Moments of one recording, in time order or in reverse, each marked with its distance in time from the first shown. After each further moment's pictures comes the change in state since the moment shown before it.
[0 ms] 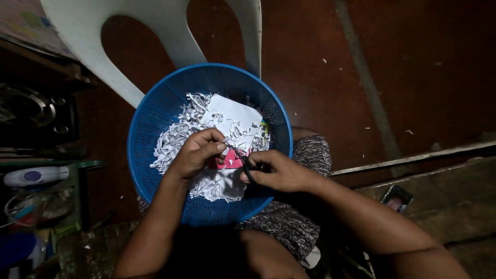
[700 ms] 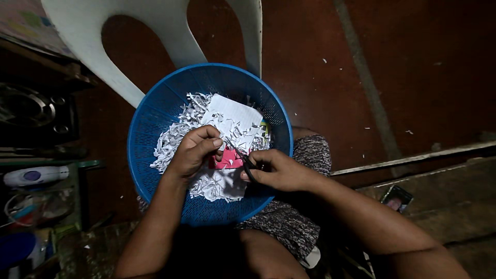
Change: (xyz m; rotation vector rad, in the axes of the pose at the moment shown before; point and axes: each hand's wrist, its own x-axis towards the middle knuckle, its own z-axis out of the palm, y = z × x) left_hand -0.001 0.001 -0.003 -0.029 0.061 0.022; right_hand 0.000 -0.003 -0.001 0.012 -0.002 0.054
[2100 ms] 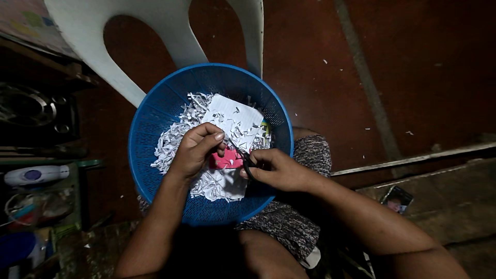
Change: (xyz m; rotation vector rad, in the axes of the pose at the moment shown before) left_hand 0.000 0.003 0.009 0.053 0.101 0.041; right_hand 0.001 0.002 0.003 -0.008 0.049 0.013
